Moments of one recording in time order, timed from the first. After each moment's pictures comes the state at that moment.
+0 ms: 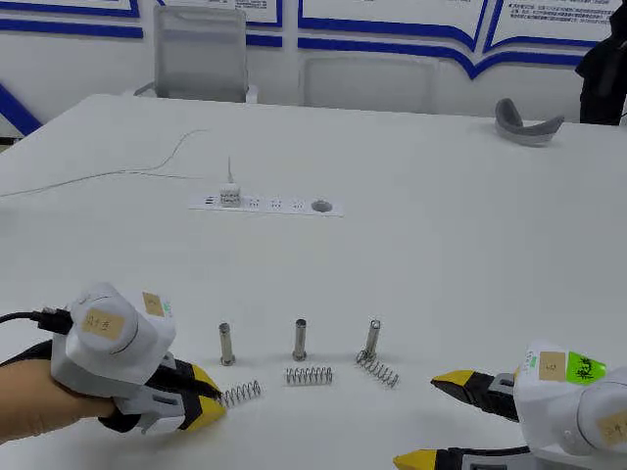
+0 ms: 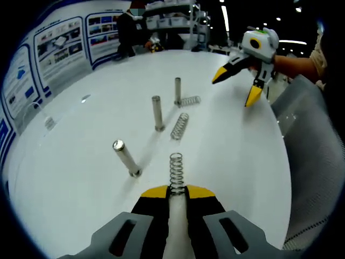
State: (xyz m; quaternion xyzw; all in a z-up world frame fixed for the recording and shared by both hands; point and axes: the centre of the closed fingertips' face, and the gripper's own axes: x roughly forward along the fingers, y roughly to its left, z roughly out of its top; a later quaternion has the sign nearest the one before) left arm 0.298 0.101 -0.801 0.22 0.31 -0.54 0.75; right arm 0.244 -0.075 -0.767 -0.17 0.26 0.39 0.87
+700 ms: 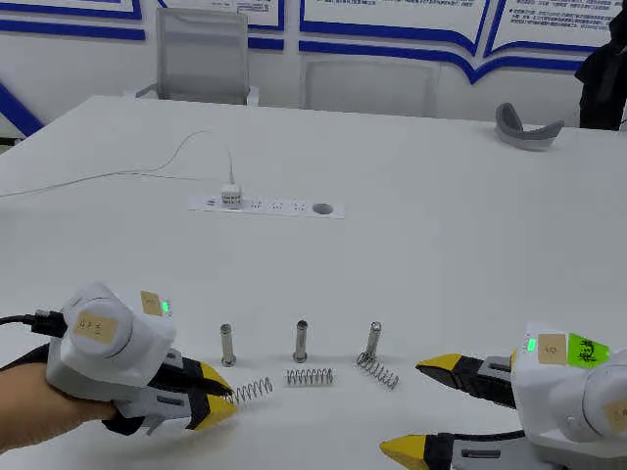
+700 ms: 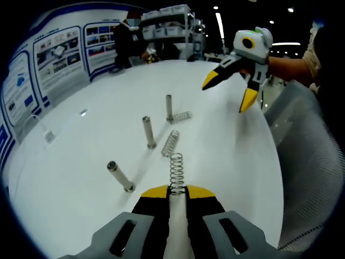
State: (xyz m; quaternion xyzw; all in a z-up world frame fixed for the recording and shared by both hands) left arm 0.285 0.083 -0.775 0.21 0.27 -0.56 0.75; right arm 0.248 -0.048 -0.735 -0.17 0.22 0.42 0.86
